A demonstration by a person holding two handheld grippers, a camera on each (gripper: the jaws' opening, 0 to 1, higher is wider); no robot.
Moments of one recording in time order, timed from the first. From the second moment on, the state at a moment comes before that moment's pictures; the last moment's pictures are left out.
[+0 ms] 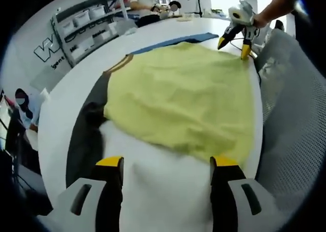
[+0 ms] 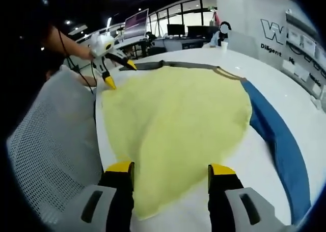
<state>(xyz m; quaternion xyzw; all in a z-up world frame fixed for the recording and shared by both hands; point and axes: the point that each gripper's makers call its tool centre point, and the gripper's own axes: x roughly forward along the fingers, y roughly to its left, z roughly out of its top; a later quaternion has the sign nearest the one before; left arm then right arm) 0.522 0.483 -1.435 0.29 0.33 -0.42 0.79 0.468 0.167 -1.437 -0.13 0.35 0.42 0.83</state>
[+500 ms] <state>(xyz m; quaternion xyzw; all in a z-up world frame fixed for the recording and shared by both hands) 0.511 0.472 -1.438 0.30 0.33 -0.45 0.78 0.461 0.168 -1.445 -0.15 0.36 0.43 0.82</state>
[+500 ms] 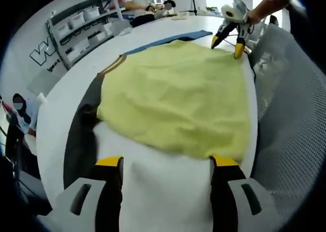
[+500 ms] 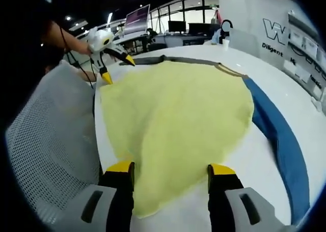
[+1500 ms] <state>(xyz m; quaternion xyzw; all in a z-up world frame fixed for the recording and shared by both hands) 0.457 0.451 -1.434 0.27 0.34 -0.54 0.72 0.456 0.181 -1.441 -0.14 0.35 0.44 0.81</state>
